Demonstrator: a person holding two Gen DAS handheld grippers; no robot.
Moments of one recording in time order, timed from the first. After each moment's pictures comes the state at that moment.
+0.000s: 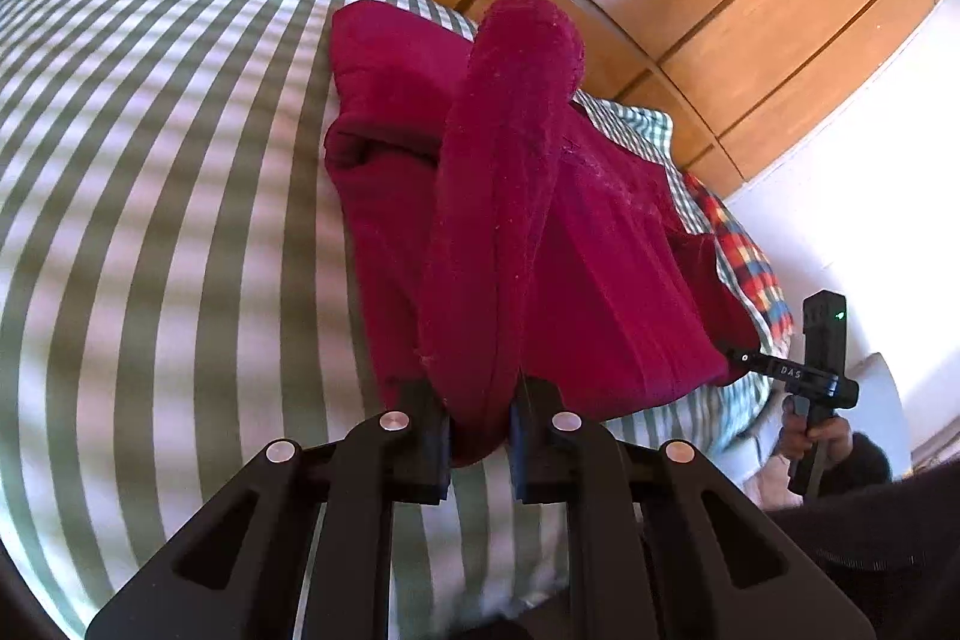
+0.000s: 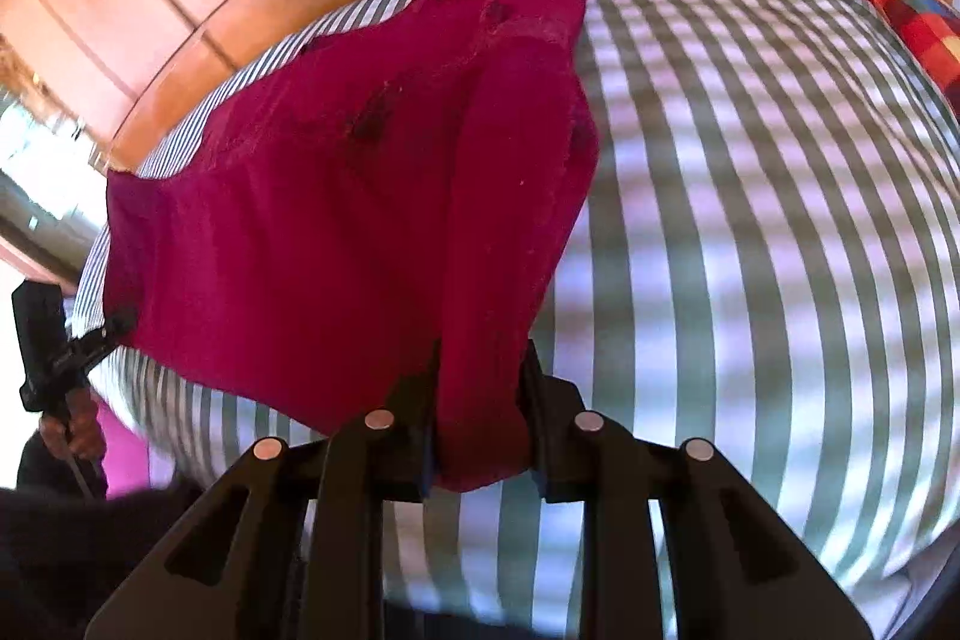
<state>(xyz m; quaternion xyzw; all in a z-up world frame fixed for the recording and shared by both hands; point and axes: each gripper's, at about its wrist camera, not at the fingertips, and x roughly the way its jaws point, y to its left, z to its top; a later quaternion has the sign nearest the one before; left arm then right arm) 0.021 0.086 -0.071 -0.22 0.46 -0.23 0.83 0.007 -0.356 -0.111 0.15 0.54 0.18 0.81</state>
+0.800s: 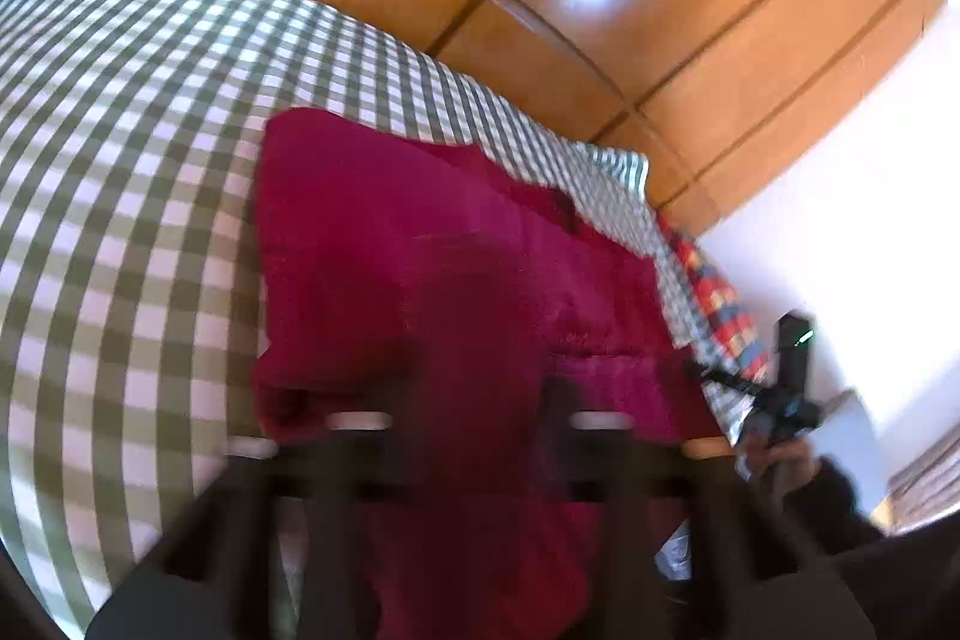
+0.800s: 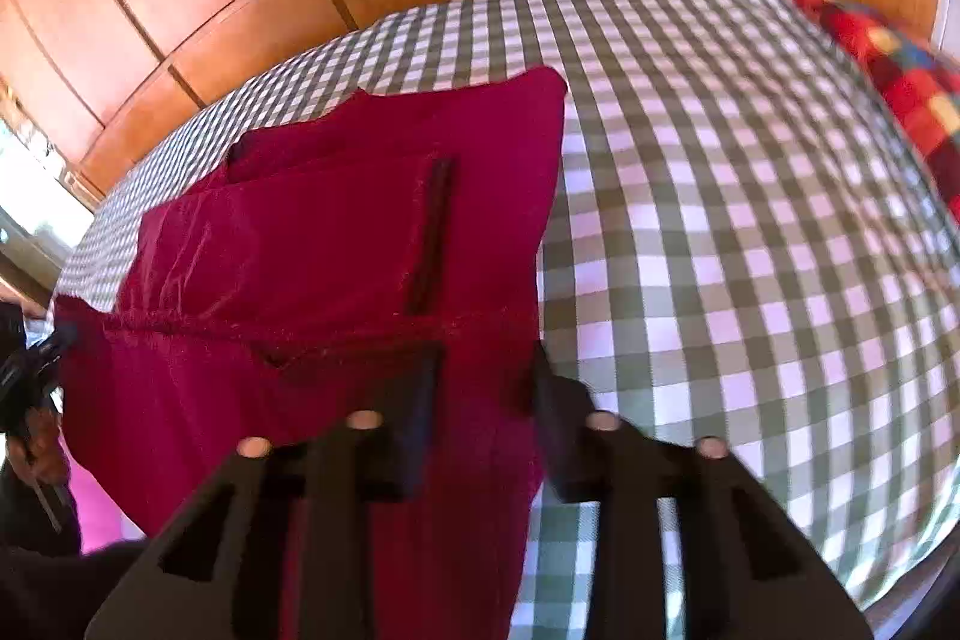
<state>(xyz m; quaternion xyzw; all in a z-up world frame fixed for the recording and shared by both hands) 0.067 0.077 -0.073 -0.23 0.42 -0.24 0.84 0.054 -0.369 -0.091 0.13 0.50 0.13 0.85</state>
